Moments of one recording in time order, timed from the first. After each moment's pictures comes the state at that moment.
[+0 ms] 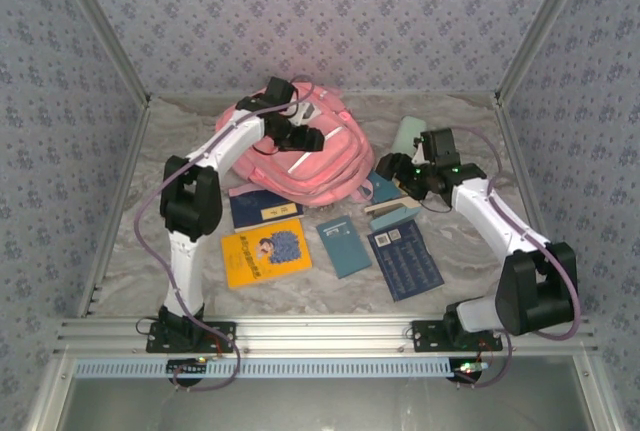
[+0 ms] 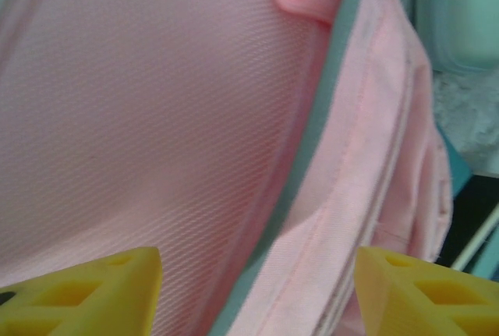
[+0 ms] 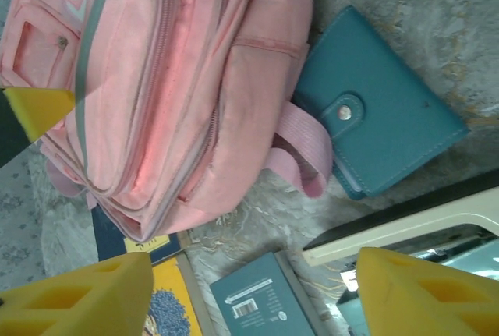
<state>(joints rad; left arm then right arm) -0.44 2.17 1.94 -0.84 0.41 -0.23 0.22 1.37 0.99 -0.48 -0.35 0.71</state>
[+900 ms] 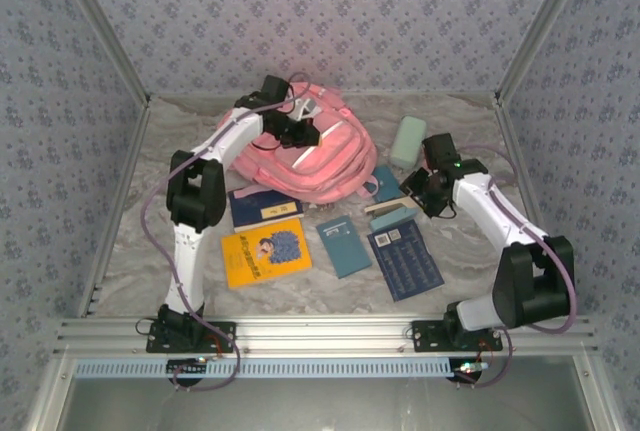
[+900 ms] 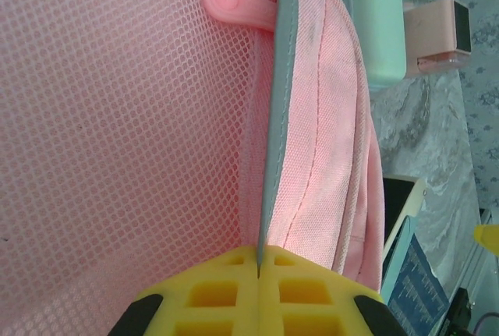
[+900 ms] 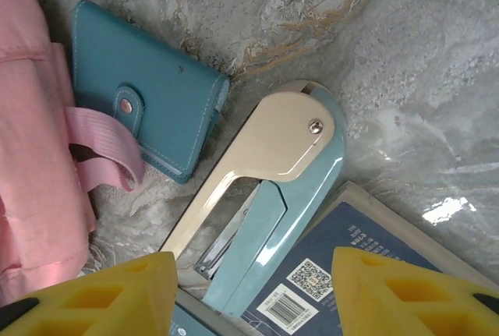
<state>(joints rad) -0.38 2.27 2.03 -0.78 0.66 -0.27 0.20 1.42 1.03 -0.79 -0.09 0.95</state>
